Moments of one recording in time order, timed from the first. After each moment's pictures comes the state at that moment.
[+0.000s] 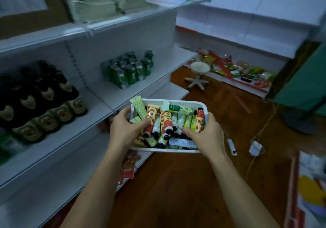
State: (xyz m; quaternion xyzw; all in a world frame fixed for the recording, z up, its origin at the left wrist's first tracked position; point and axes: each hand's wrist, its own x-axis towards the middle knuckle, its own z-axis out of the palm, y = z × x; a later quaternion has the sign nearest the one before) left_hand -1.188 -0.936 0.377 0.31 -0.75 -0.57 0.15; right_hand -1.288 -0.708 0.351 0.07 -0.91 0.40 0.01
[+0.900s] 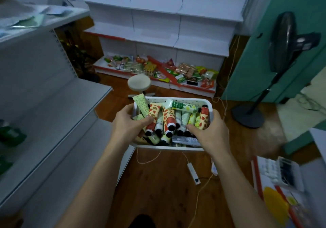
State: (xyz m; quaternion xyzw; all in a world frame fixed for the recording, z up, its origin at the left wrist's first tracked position) left_hand -1.807 -0.715 0.390 0.14 -0.81 -0.57 0.04; right_hand -1.808 -0.468 0.366 -0.09 -0.89 0.43 0.10
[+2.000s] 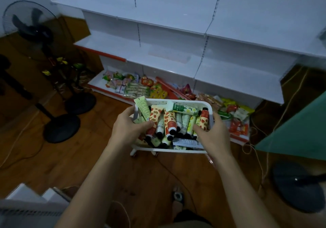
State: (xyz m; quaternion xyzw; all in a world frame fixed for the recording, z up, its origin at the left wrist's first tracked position) left_hand -2.562 -0.792 0.348 0.19 -0.82 -0.54 0.01; right_hand -2.586 -0.542 0.330 -0.09 -0.87 0.48 0.03
